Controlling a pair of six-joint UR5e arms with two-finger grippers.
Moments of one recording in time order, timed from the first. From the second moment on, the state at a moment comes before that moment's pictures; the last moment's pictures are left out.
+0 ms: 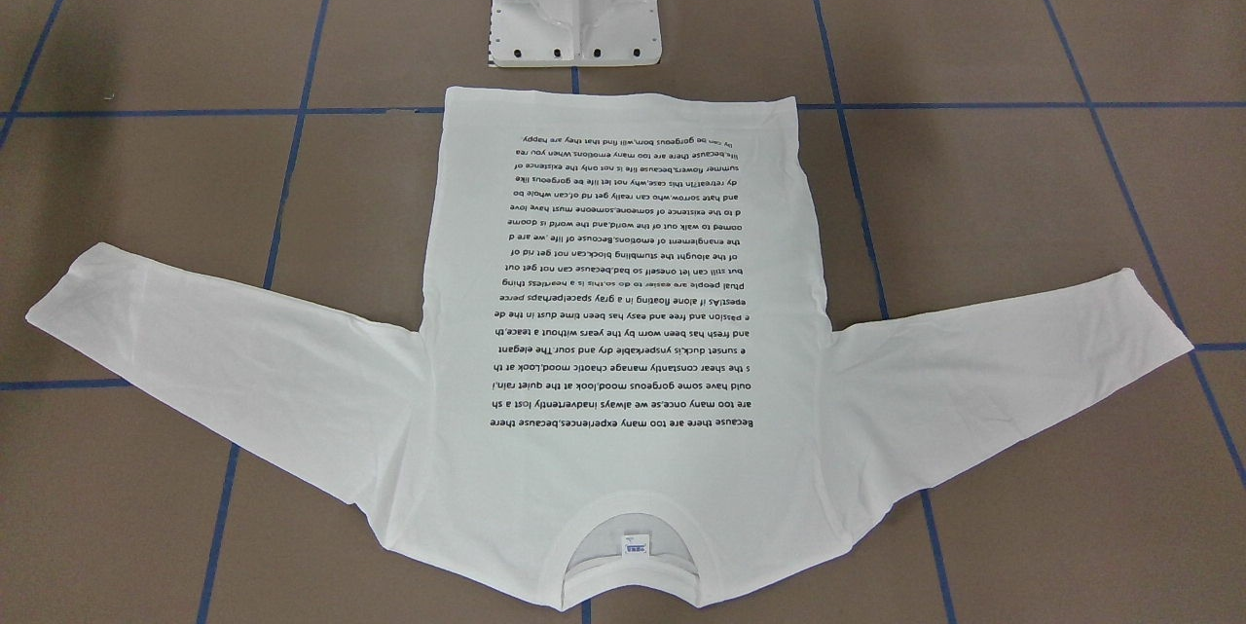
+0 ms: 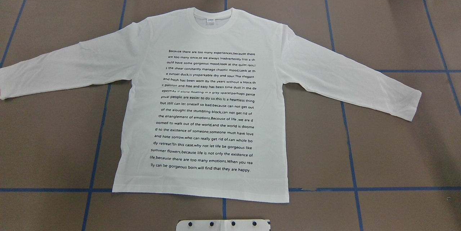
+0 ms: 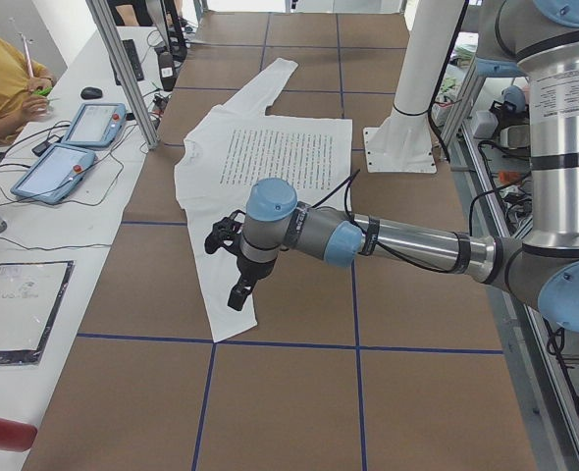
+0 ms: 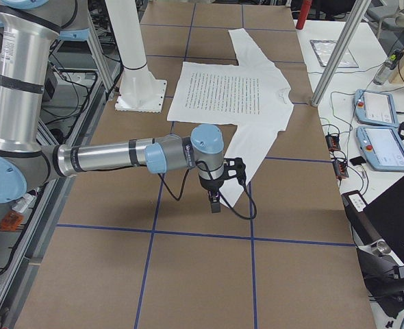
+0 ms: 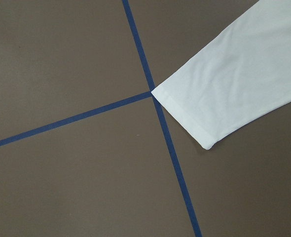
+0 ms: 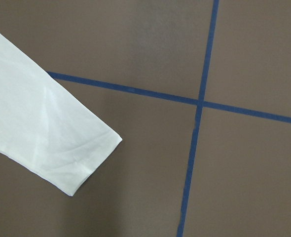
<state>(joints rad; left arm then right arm) -1.52 -1.44 -1.87 -1.82 -2.25 0.11 1.47 -1.75 1.95 -1.46 2.28 0.10</state>
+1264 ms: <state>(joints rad) -1.52 -1.44 -1.77 -2.25 -2.25 0.11 0.93 -1.74 1.68 -0.67 1.90 1.03</state>
